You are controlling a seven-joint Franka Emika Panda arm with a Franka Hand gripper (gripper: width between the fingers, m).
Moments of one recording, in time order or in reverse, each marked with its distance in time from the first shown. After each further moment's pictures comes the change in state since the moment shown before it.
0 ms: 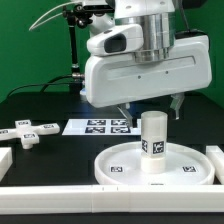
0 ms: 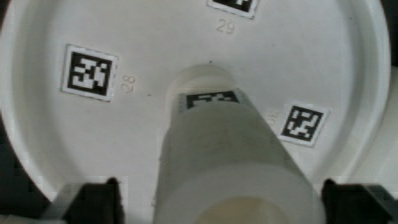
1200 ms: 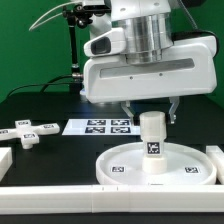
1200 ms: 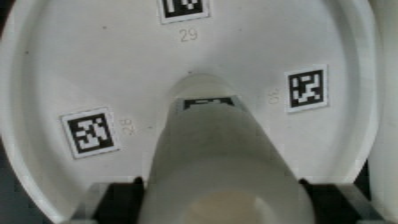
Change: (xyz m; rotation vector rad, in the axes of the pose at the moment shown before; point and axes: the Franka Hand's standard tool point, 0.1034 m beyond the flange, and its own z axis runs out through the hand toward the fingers) arm -0.001 0.000 0.001 0.036 -0.001 0.649
